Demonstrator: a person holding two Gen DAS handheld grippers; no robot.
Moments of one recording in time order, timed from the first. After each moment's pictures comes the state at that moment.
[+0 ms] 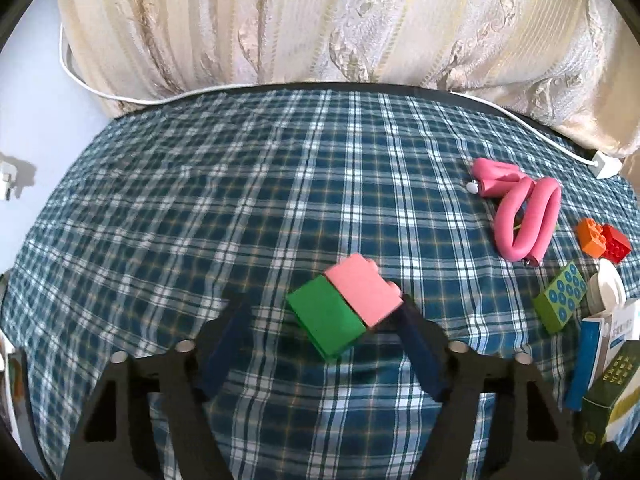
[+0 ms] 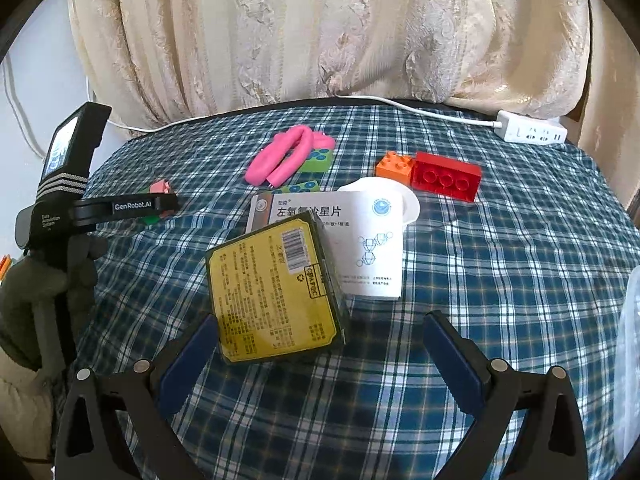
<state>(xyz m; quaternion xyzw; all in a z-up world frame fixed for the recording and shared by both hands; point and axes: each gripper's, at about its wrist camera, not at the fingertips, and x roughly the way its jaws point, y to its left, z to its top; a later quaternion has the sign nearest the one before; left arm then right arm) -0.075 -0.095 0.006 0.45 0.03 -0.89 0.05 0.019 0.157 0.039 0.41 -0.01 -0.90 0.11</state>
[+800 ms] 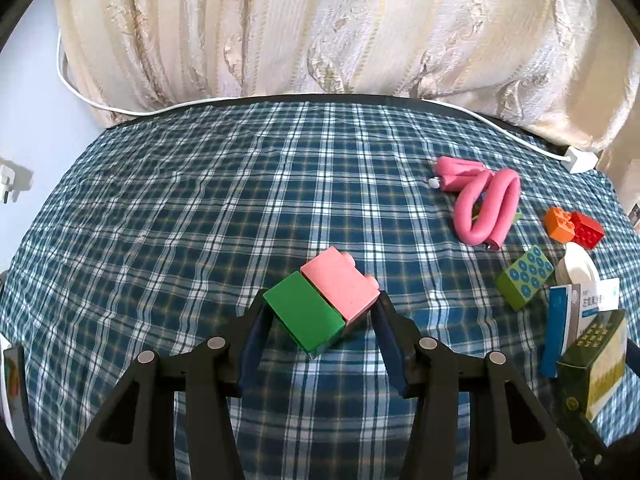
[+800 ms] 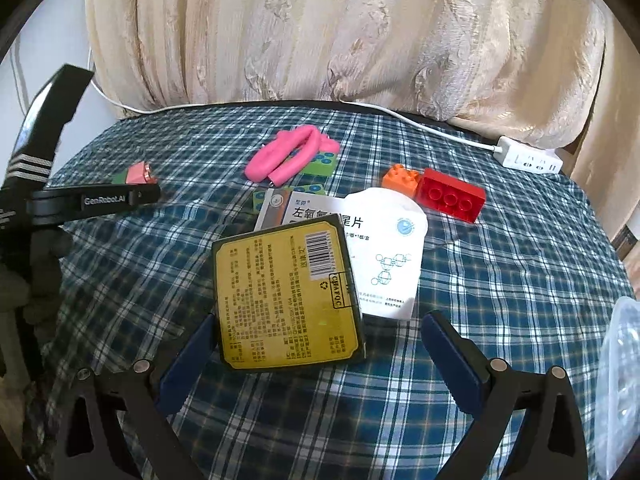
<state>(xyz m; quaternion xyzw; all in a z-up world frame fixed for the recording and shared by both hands) -0.050 -0.081 0.019 0.43 0.02 -0.90 0.02 0.013 0.136 0.032 0.40 0.06 -0.91 0.09</state>
